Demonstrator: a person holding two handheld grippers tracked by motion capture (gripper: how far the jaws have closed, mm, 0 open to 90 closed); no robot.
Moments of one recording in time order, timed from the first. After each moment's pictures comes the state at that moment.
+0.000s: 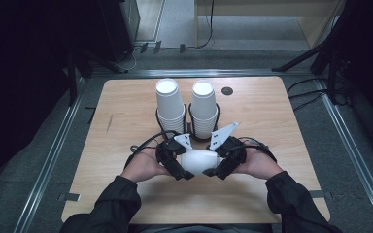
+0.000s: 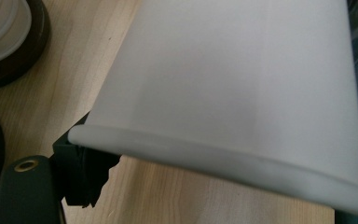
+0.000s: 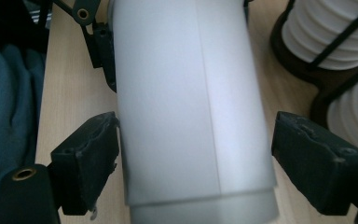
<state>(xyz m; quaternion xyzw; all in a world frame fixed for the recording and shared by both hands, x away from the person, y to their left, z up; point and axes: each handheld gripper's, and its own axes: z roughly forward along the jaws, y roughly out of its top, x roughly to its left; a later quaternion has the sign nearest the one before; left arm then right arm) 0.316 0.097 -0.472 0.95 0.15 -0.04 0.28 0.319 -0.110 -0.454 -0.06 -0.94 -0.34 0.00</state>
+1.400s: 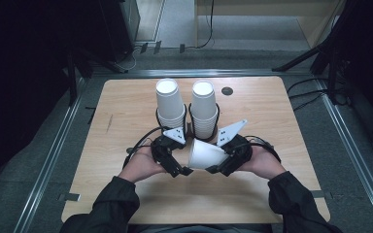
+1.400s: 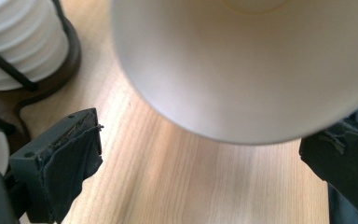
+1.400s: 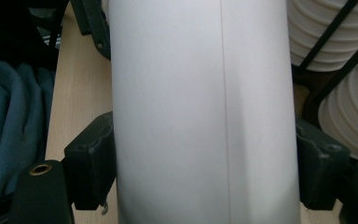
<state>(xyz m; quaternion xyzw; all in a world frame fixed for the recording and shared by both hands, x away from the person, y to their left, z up) 0.319 0.117 -0.461 0.91 0.19 -0.03 0.36 0.325 -0.128 -0.452 -0.07 -0.92 -0.38 0.02</state>
